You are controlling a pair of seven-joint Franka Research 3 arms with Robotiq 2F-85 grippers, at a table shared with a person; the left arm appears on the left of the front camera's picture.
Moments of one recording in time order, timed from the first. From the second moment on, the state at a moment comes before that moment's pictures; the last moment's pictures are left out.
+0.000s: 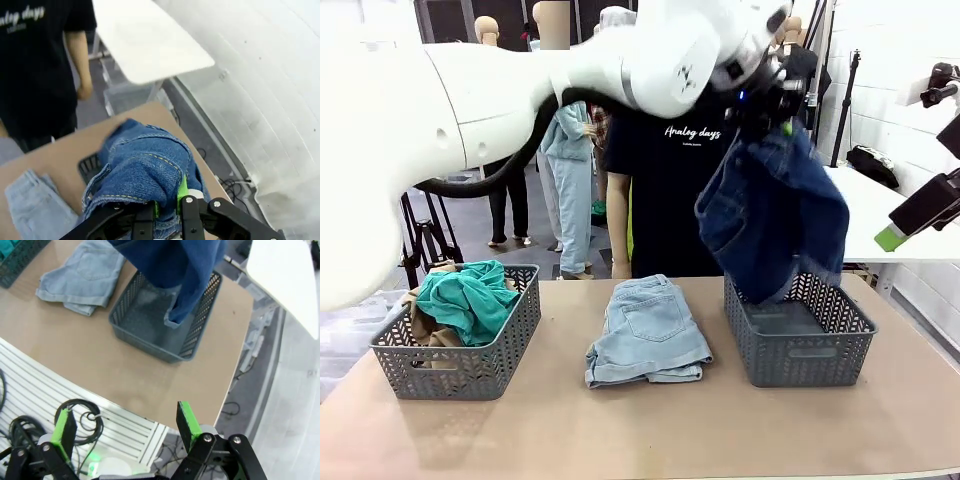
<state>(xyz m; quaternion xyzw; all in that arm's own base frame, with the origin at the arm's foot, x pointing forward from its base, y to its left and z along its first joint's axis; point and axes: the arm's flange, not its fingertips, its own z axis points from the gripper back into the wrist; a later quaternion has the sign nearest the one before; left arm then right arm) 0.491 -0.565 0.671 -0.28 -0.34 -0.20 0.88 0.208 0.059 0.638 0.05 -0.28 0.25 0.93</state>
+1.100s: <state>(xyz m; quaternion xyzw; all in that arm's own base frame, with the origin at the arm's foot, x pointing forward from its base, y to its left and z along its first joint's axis) 0.487 -0.568 0.575 -0.30 -0.25 -0.18 0.90 0.208 0.059 0.638 0.05 -0.28 0.25 0.93</state>
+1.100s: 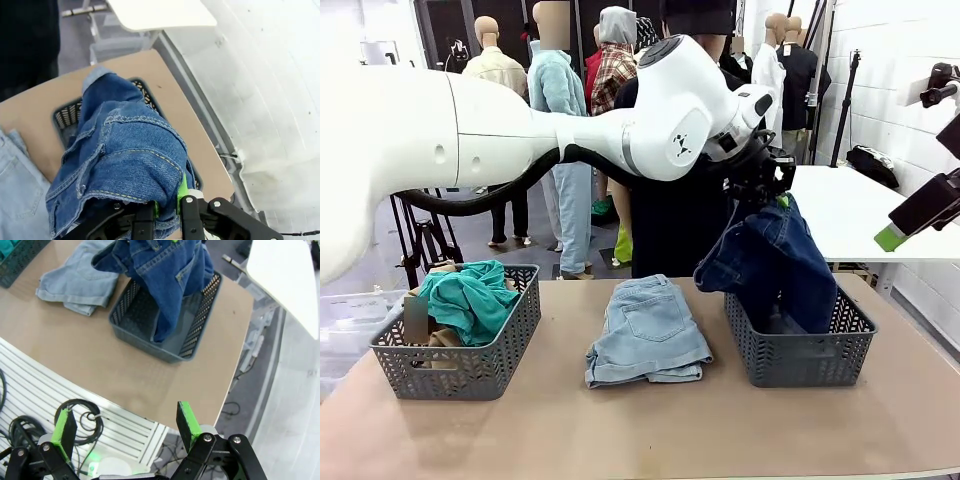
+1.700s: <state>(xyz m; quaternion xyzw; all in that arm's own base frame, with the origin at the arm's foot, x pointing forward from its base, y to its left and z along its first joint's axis) 0.497 -0.622 0.542 -0.46 -0.29 -0.23 0.81 0.208 0.059 0.638 0.05 -0.28 0.25 0.93</state>
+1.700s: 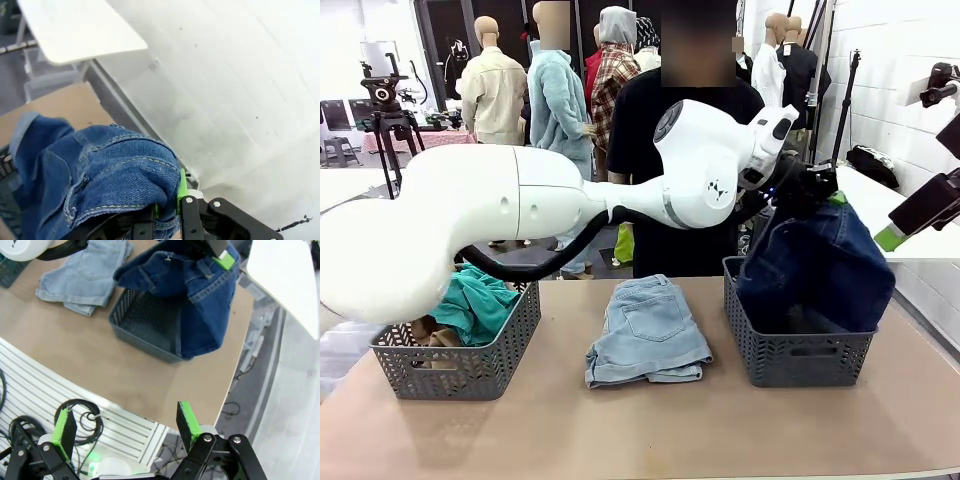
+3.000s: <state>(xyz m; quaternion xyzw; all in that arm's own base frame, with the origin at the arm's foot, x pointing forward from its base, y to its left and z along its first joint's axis) 0.514 -0.576 0.467 -0.28 -0.19 -0.22 0.91 0.209 0.059 0.638 0.05 -0.28 0.25 0.93</state>
